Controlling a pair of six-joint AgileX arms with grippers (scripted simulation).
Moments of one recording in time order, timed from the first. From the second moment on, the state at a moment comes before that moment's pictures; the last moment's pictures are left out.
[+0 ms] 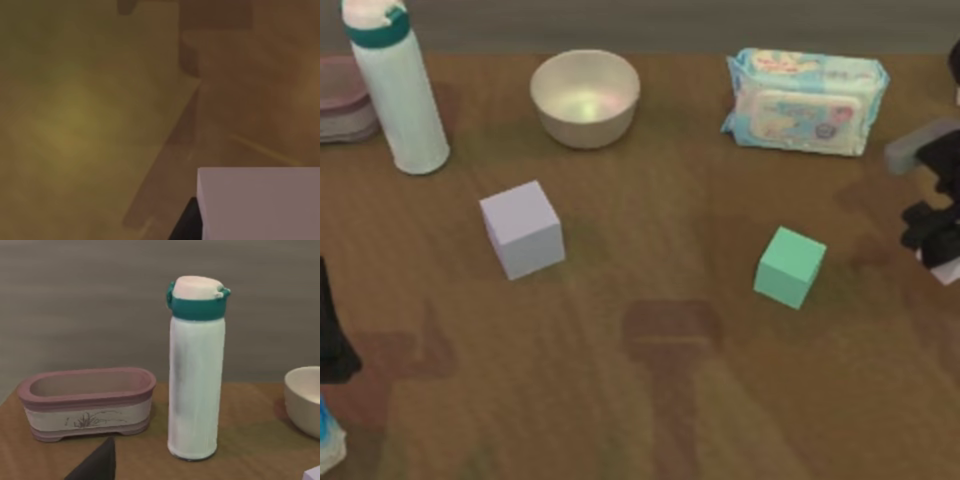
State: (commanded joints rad) left arm 0.00 0.00 0.00 0.00 0.00 0.00; right arm 0.08 2.04 1.43 -0.95 -0.01 -0.45
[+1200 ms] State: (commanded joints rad) left arm 0.00 0.00 0.00 0.00 0.00 0.00; right arm 0.51 1.94 1.37 -1.01 0.00 0.42
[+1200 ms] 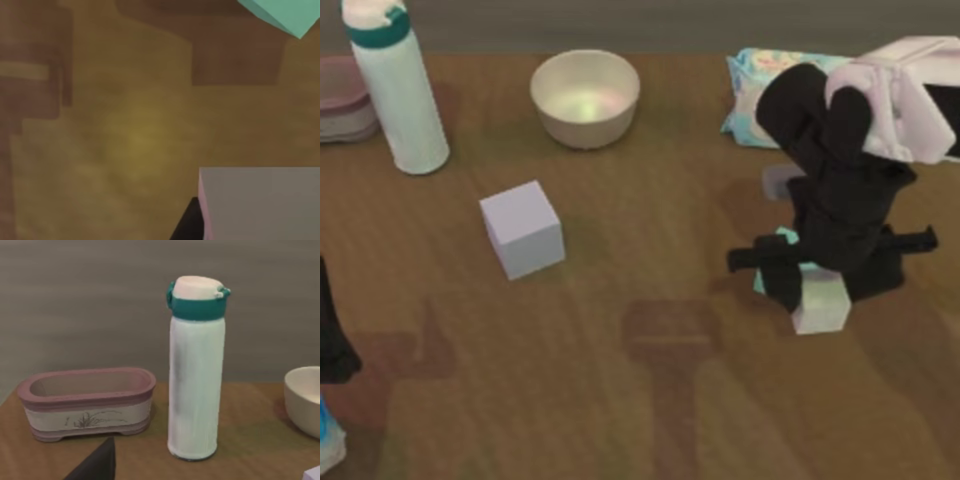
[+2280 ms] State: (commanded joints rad) left arm 0.00 0.00 0.00 0.00 0.00 0.00; right arm 0.66 1.98 1.21 -0.78 0.01 0.67
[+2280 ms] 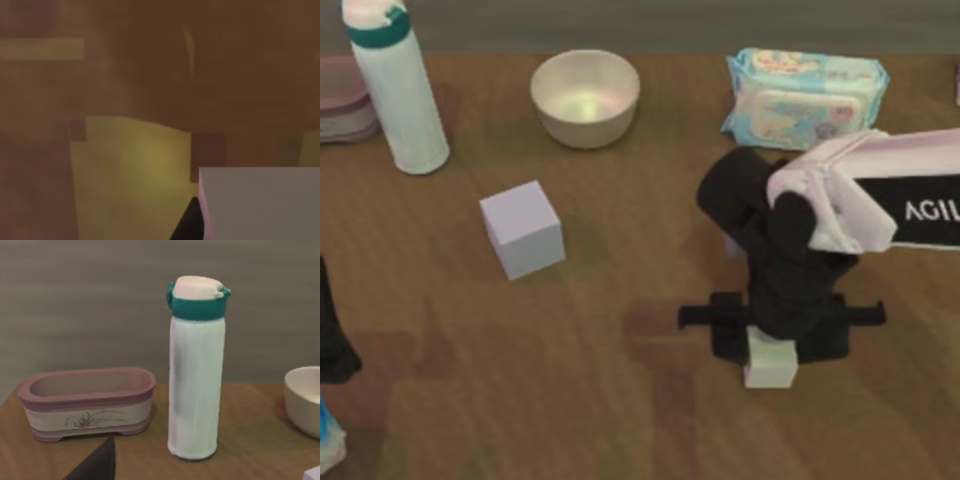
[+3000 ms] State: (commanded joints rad) left arm 0.00 0.00 0.00 0.00 0.00 0.00; right arm 0.66 1.99 1.19 -0.74 0.02 0.67
